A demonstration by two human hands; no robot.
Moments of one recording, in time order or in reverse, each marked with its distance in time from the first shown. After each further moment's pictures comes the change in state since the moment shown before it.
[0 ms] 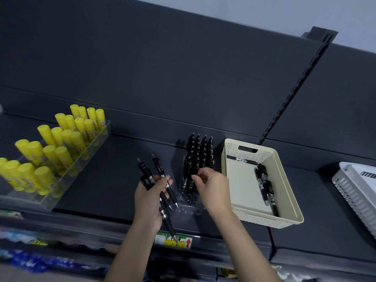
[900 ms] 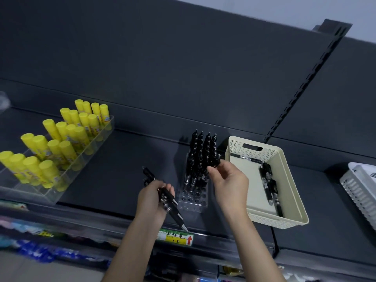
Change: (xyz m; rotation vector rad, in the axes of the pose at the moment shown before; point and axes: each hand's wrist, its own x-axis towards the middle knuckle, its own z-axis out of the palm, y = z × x) left_hand 0.009 -0.005 0.000 -0.254 0.148 -0.324; right_hand -0.003 0.004 -0.025 0.290 0.170 0.032
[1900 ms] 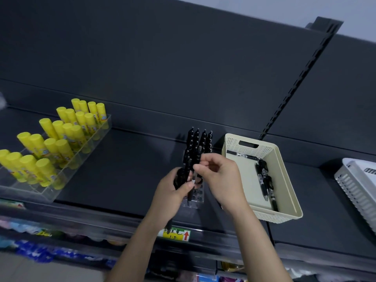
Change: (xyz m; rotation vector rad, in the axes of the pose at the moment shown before) left_hand -0.026 -0.019 0.008 0.962 -0.503 0.677; right_hand -0.001 -0.030 -0.012 0.178 -0.270 0.039
